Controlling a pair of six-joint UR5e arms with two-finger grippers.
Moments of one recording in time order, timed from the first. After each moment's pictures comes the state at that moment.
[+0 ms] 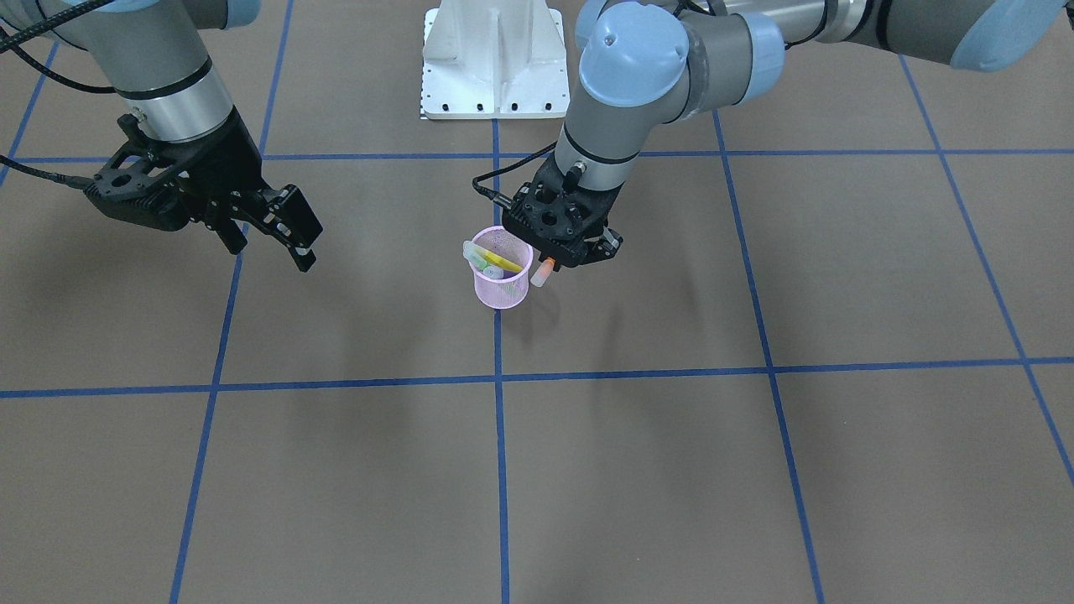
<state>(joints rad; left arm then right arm) -0.69 -2.38 -1.65 -1.63 -2.04 -0.56 0.83 -1.12 1.99 -1.61 1.94 1.41</state>
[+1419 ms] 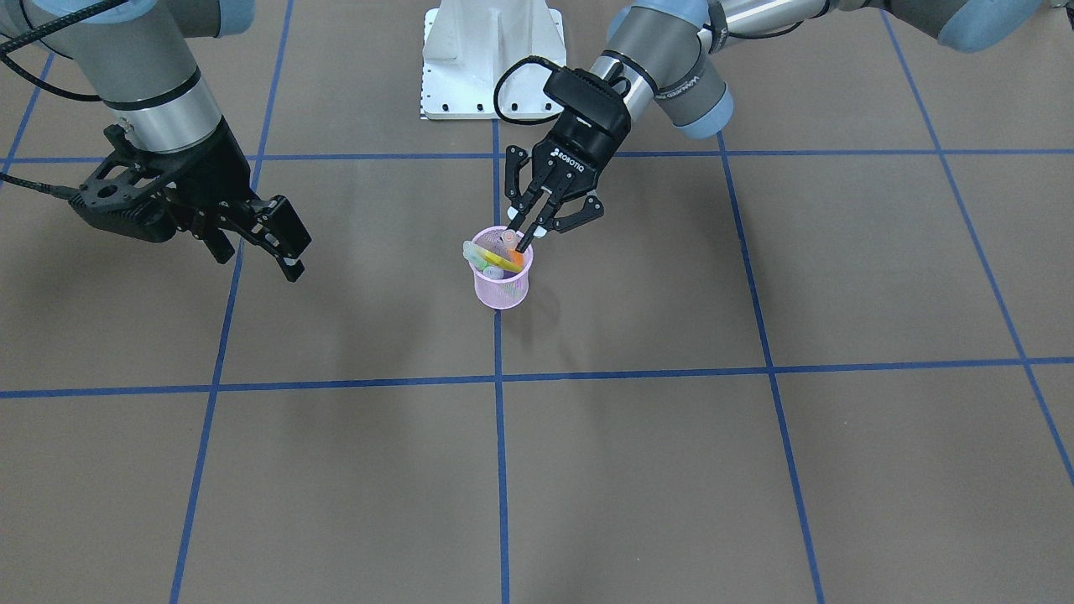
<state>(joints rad) -0.40 -2.10 -1.68 -2.65 -1.18 -0.59 0.85 -1.12 1.97 -1.61 1.95 1.39</state>
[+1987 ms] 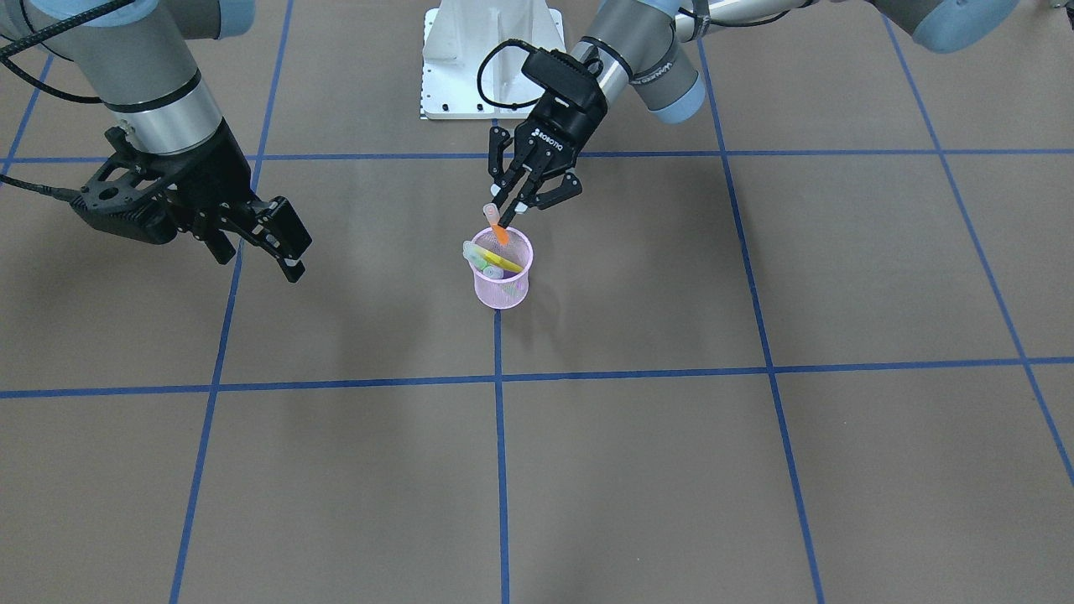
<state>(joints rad) -0.31 -2.09 -1.68 -2.66 -1.09 -0.56 0.85 -1.12 1.97 -1.61 1.95 1.39</state>
